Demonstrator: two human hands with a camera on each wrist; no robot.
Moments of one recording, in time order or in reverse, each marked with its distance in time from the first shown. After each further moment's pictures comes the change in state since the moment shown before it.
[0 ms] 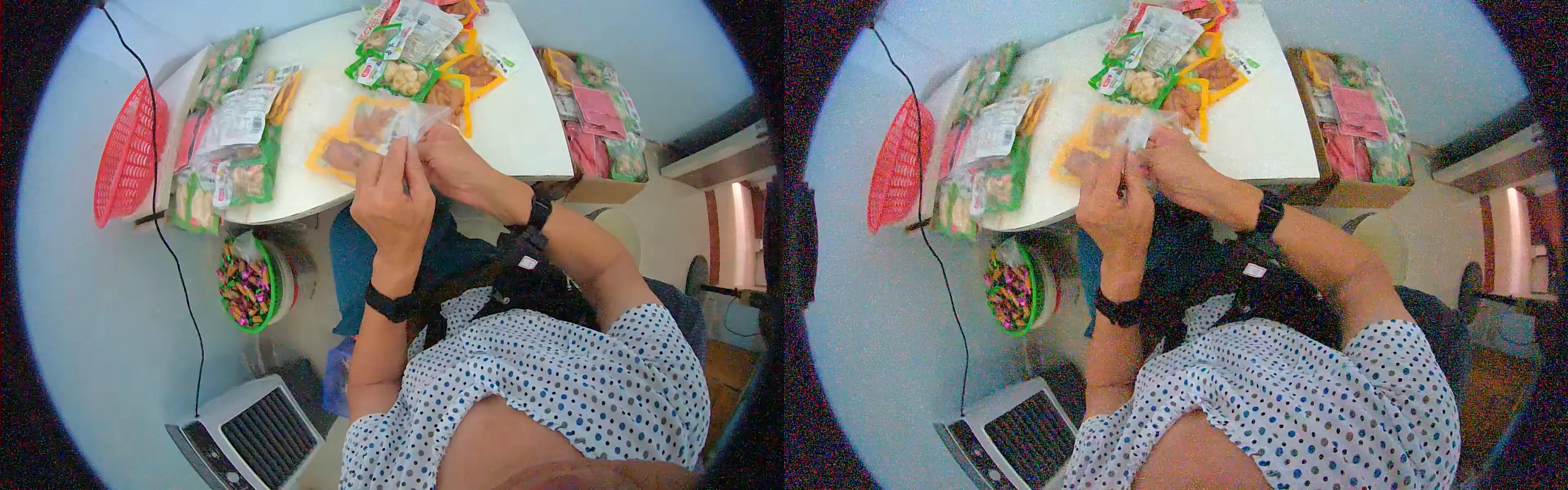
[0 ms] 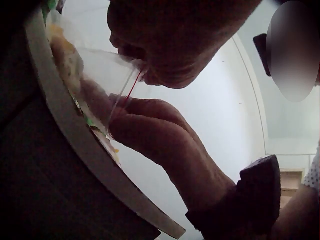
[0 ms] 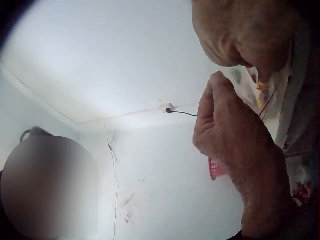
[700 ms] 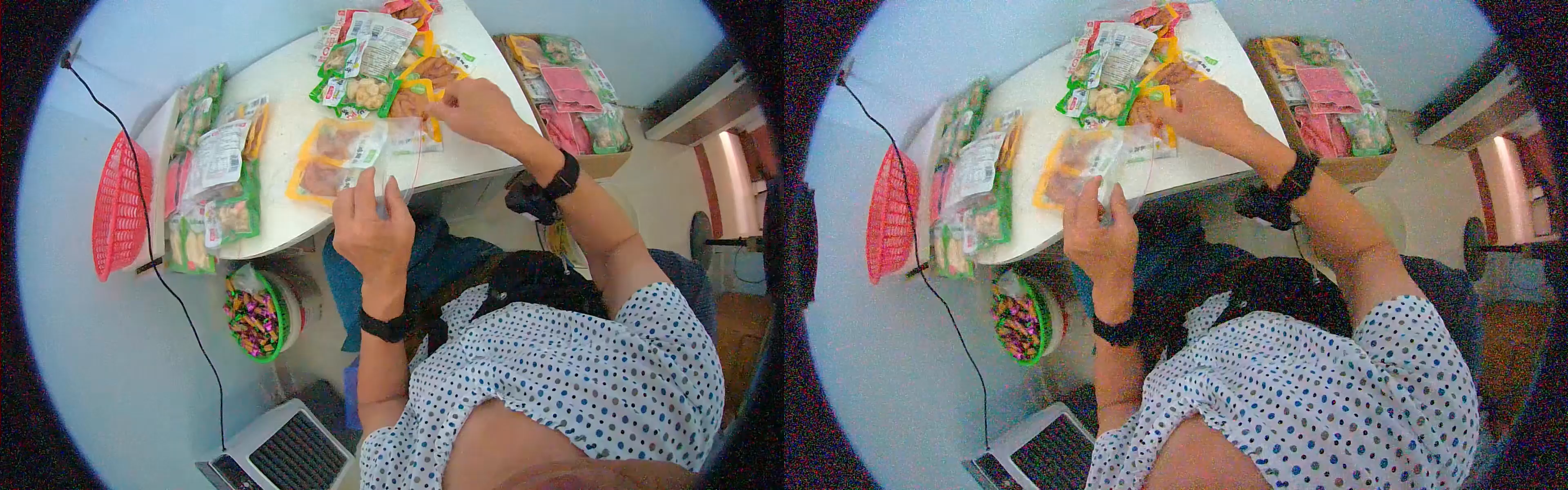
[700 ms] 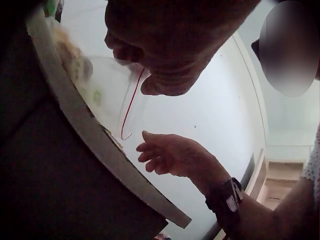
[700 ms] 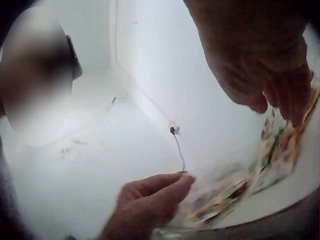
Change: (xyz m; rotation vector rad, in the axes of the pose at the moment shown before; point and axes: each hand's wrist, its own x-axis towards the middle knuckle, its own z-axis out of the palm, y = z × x) left_hand -0.020 0.006 -0.007 0.124 -0.121 -0.021; right_hand -0.019 -0.081 -0.056 -1.660 0.453 -0.210
